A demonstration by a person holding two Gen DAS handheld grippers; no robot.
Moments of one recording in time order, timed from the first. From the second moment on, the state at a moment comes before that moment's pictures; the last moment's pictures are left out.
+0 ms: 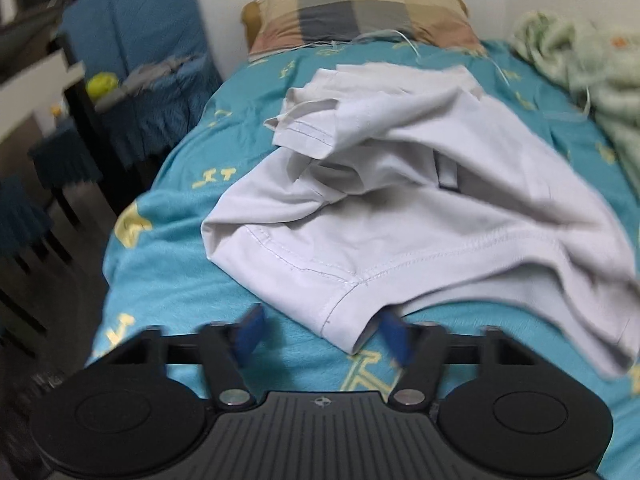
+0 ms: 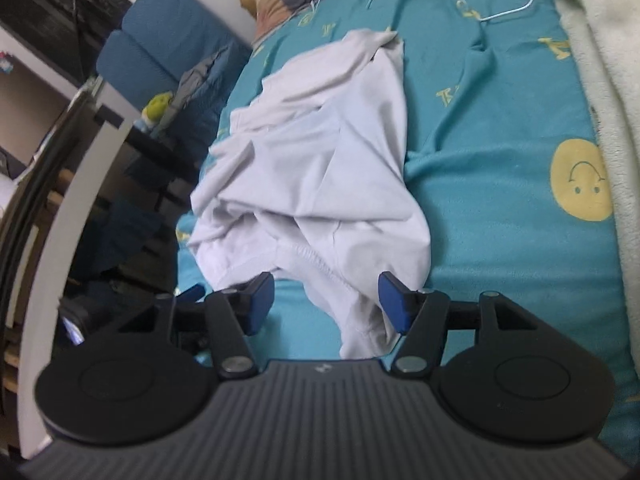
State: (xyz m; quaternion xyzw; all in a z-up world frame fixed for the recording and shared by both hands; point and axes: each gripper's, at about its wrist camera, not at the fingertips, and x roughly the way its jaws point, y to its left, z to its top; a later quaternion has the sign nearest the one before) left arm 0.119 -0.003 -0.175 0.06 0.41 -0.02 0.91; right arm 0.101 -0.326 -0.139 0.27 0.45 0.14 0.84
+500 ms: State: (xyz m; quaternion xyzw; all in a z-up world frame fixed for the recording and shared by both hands) left arm 0.048 0.031 -0.073 -0.09 0.26 -0.03 0.96; right arm 0.101 -0.293 -0.155 0.20 0.45 0.17 0.85
